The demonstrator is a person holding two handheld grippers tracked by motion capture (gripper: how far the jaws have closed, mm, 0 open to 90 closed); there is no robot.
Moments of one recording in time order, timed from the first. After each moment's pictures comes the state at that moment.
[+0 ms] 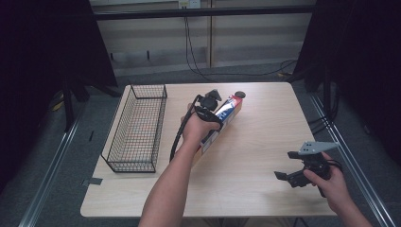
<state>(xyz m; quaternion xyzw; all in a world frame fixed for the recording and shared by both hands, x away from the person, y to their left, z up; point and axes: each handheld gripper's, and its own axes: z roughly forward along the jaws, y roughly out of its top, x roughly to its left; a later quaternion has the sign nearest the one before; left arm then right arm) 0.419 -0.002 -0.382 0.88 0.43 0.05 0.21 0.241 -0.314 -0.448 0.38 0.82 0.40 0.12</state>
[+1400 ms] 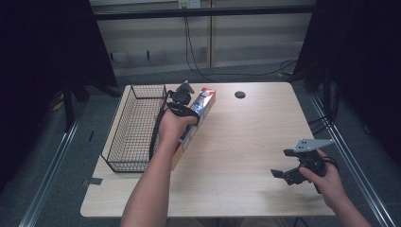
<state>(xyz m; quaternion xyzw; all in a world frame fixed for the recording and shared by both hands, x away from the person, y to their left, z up) 0.413 0.067 -0.350 0.83 0.51 0.07 0.21 0.250 -0.306 -0.448 0.37 0.83 0.40 0.12</state>
